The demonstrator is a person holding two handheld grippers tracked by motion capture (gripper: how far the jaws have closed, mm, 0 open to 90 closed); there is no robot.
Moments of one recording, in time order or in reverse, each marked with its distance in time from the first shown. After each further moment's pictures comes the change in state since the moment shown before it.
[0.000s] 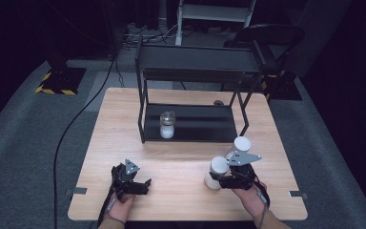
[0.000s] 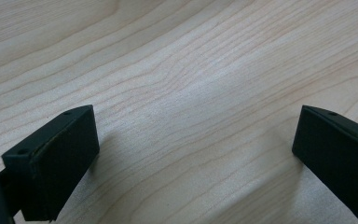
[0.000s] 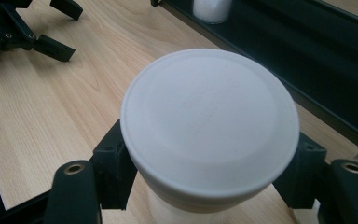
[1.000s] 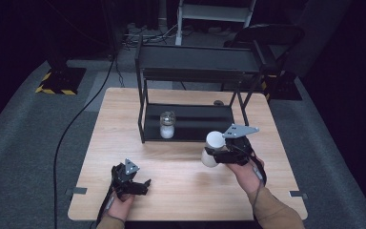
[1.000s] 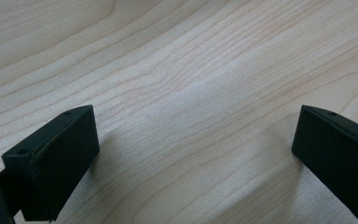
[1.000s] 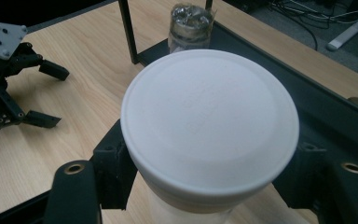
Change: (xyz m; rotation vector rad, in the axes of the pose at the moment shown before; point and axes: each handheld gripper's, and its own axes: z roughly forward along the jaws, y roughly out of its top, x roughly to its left) left arm 0.004 0.000 0.000 0.001 -0.015 0.015; right arm -0.008 0.080 -0.010 -0.030 -0.061 0.004
